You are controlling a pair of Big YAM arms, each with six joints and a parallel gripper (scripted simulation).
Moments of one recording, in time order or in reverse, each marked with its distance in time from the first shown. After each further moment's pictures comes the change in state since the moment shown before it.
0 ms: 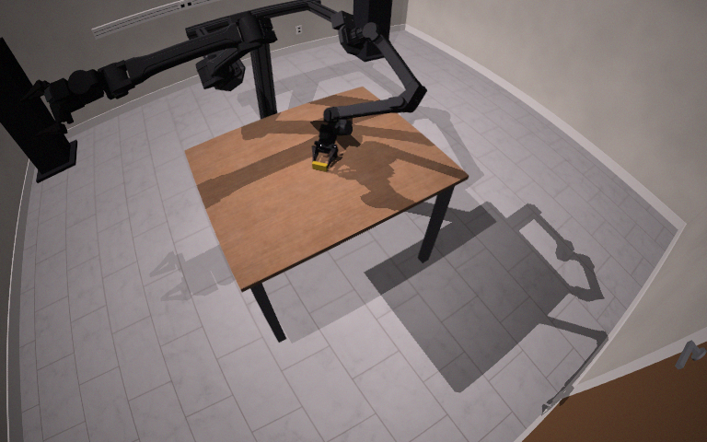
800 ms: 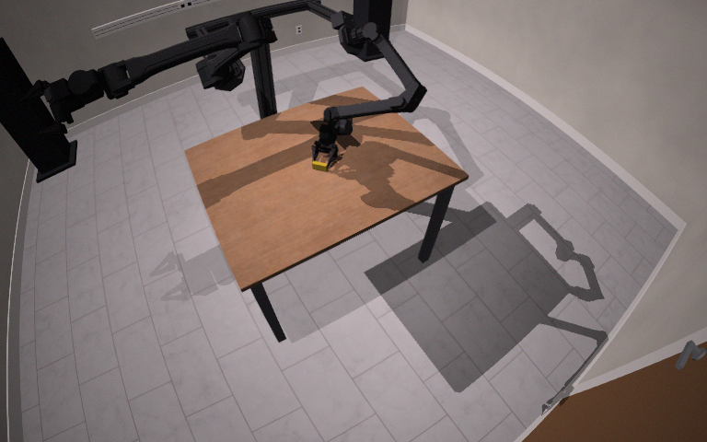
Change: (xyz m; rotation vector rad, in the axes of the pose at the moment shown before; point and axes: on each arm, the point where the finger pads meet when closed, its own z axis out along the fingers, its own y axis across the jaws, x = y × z) left arm 0.000 0.000 -0.001 0.000 0.001 0.000; right arm 0.000 0.000 0.000 0.000 0.000 0.000
